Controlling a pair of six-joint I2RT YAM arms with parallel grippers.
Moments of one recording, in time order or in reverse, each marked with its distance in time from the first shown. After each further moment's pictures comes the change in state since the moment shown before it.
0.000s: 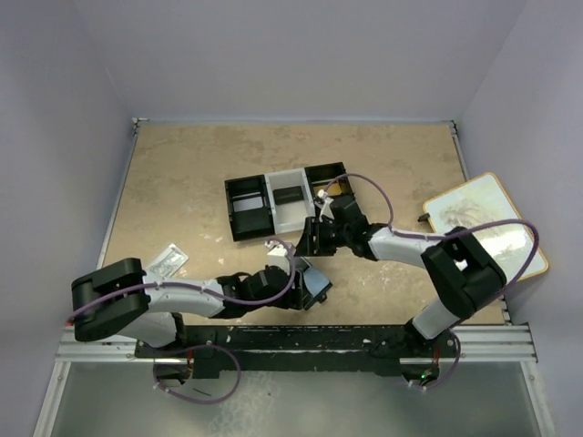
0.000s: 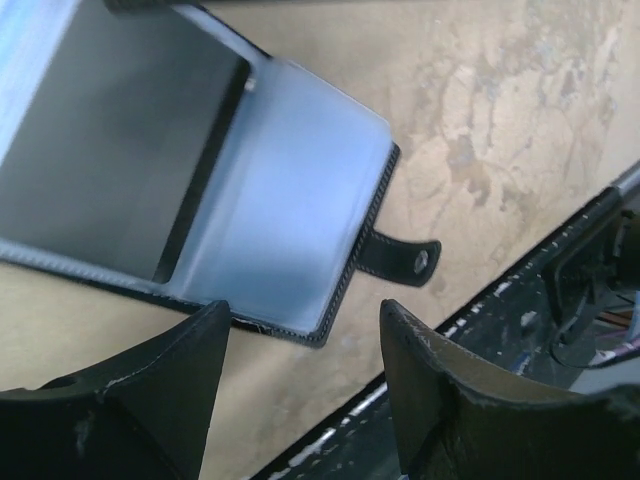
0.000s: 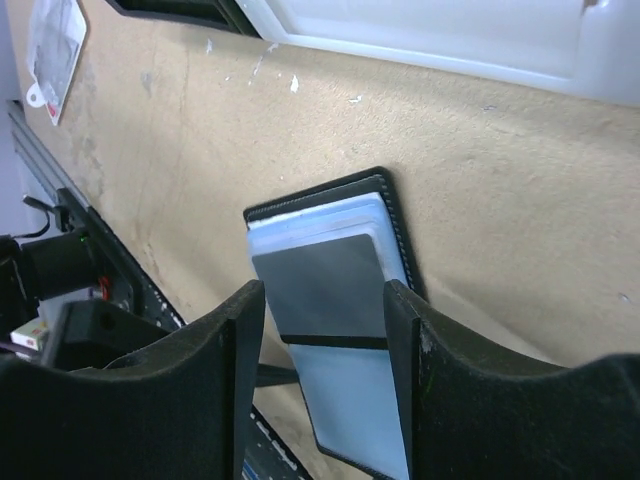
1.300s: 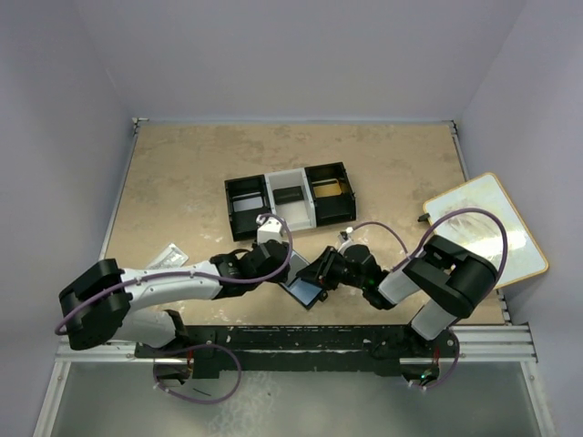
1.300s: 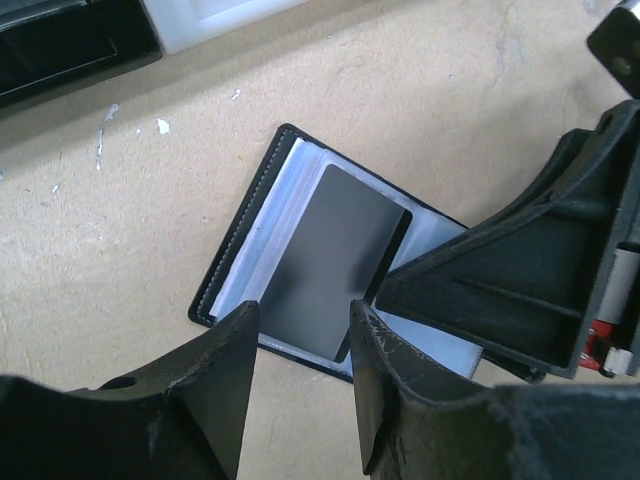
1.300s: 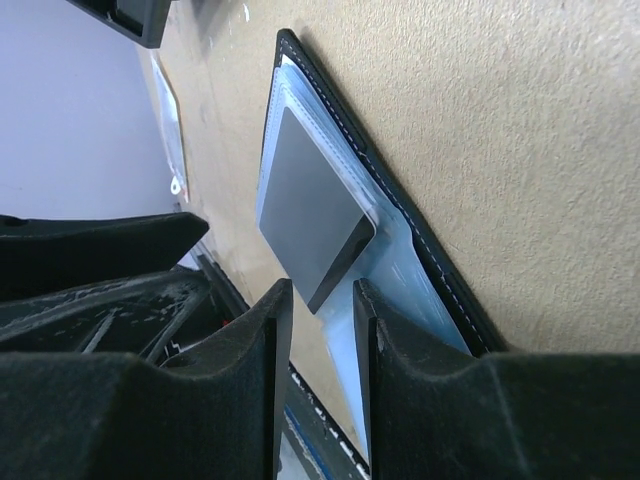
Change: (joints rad) left arm 0.126 -0.067 0.186 -0.366 -0.193 0.187; right arm 0.154 0.006 -0.494 0.766 0.243 0.637
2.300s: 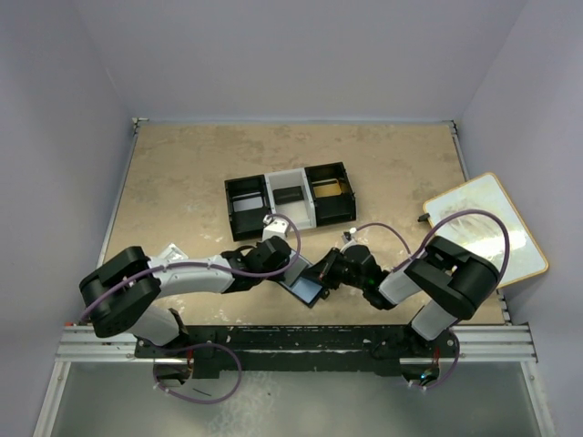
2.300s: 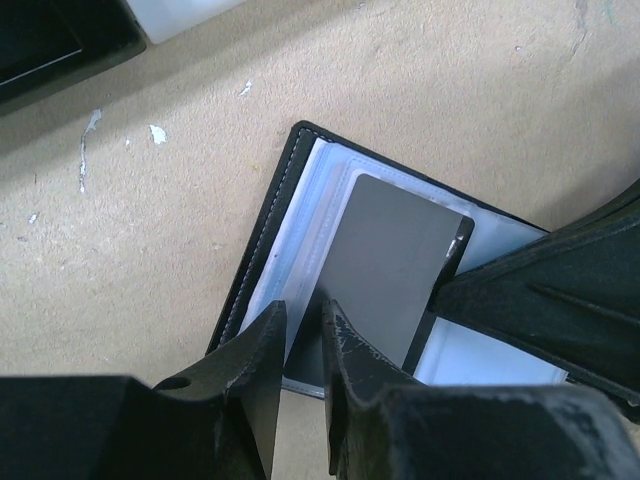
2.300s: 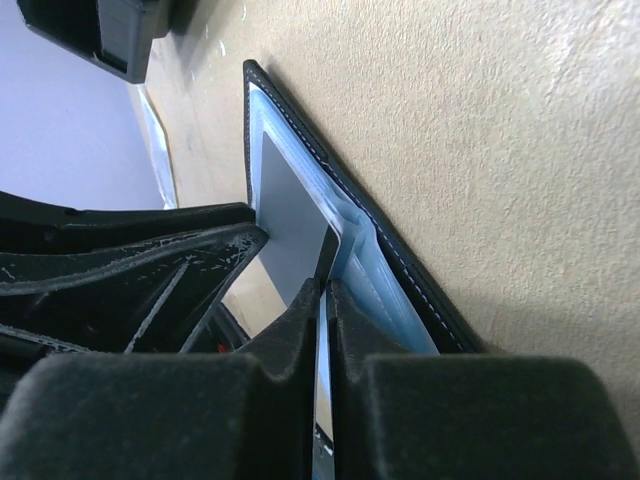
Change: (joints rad) left arm 0.062 0.167 -0.001 0.097 0.084 0.090; right arm 0.001 -0.014 0.000 -0.039 0.066 0.023
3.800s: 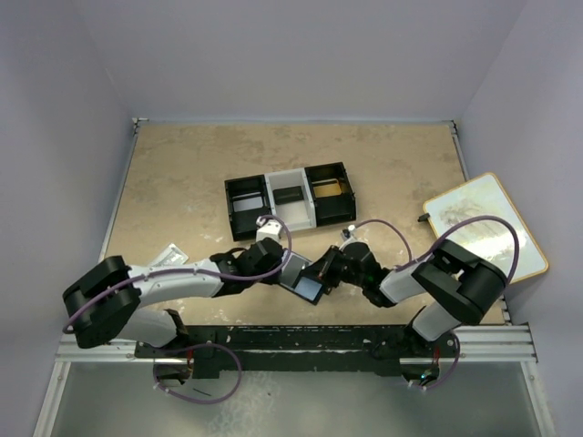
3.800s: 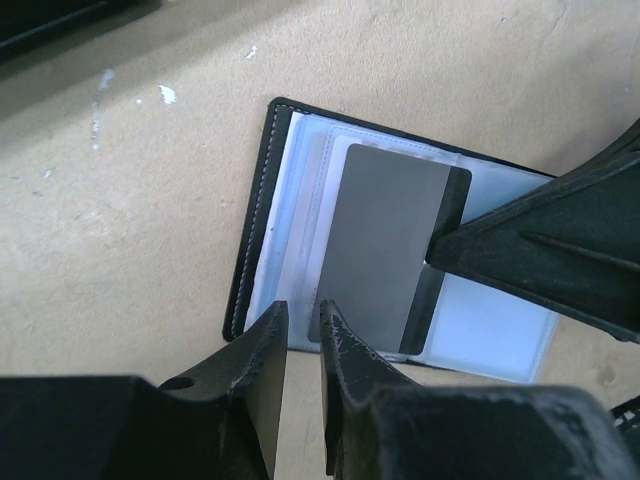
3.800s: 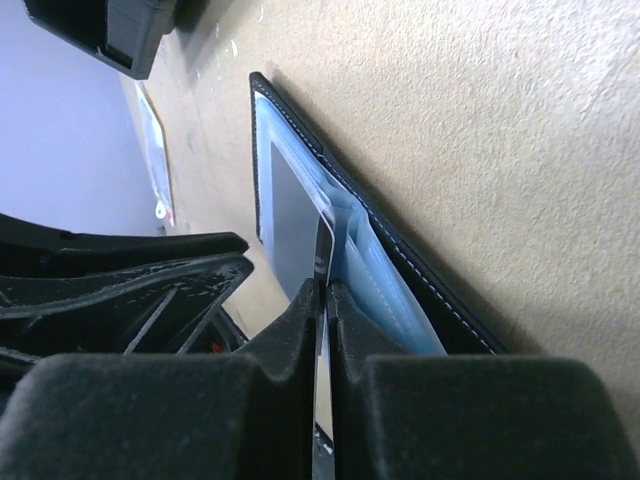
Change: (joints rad) left arm 0.000 -0.077 -0.027 -0.053 0.033 -0.021; right arm 0.000 -0.039 0.027 -0.075 -0.004 -0.040
